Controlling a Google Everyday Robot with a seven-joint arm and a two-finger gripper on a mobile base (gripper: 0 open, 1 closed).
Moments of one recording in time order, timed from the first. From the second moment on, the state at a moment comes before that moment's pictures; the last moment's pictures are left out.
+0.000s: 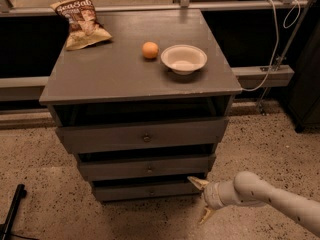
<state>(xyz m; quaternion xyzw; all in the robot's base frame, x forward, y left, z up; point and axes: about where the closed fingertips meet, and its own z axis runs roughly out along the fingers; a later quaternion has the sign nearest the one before) 0.496 -0.142 0.354 -0.73 0.57 0.14 0.35</state>
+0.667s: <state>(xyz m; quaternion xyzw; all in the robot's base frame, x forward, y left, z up) 0.507 -0.152 0.308 -0.75 0.60 0.10 0.26</state>
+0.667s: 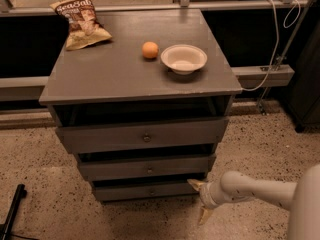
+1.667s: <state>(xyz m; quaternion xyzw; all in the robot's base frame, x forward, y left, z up) 0.516 -0.205 0.207 -0.69 0.64 0.10 0.32</state>
